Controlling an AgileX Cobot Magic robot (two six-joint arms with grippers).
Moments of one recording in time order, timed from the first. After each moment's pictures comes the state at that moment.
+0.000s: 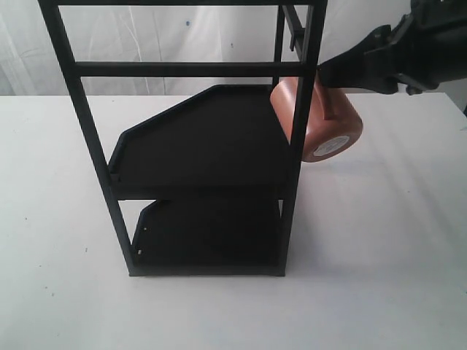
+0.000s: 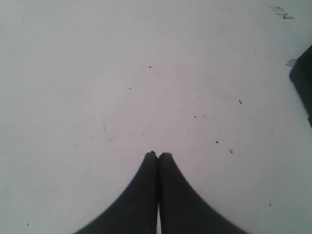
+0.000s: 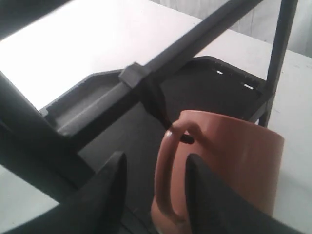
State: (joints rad) left arm 0.13 0.00 0.03 -0.05 0.50 0.00; right arm 0.06 1.31 -1.10 1.05 0.94 -1.08
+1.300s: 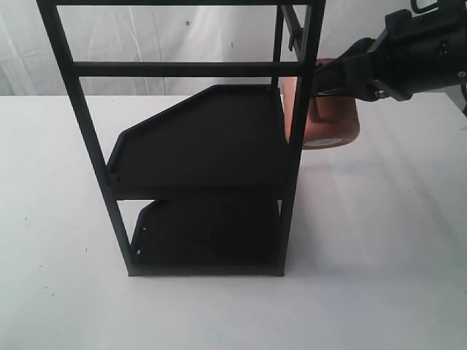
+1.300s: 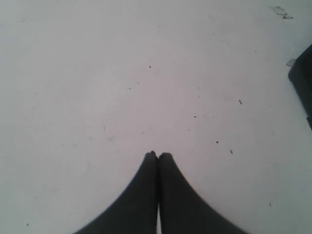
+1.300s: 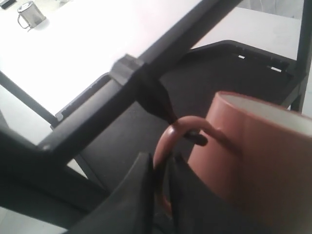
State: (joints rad) left arm 0.13 0.00 0.03 -0.05 0.50 0.00; right arm 0.09 1.38 -1.10 1.11 0.96 -1.11
